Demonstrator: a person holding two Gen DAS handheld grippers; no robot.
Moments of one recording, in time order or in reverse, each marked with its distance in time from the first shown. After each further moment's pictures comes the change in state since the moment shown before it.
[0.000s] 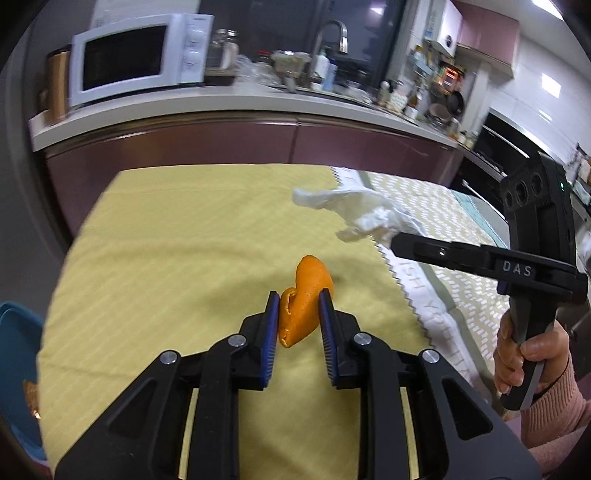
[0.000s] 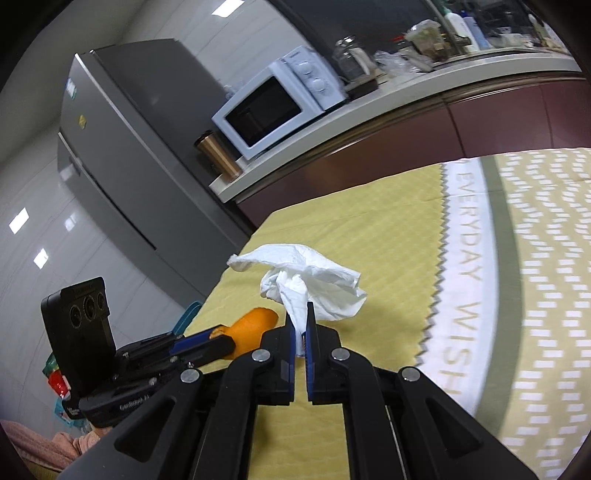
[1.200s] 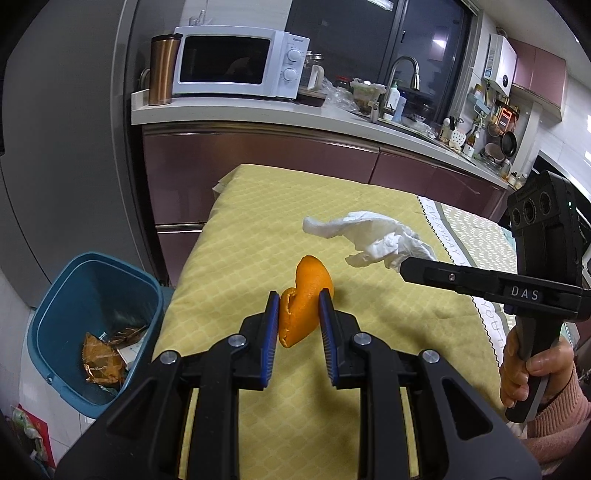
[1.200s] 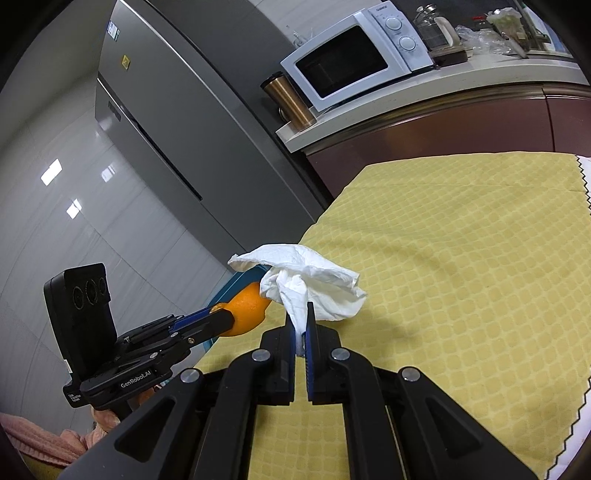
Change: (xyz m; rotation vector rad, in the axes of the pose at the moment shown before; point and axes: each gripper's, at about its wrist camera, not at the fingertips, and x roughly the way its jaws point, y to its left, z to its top) left arm -0.098 0.107 -0.039 -0.151 -0.082 0.178; right arm 0.082 0.089 -0.020 -0.119 0.145 0.142
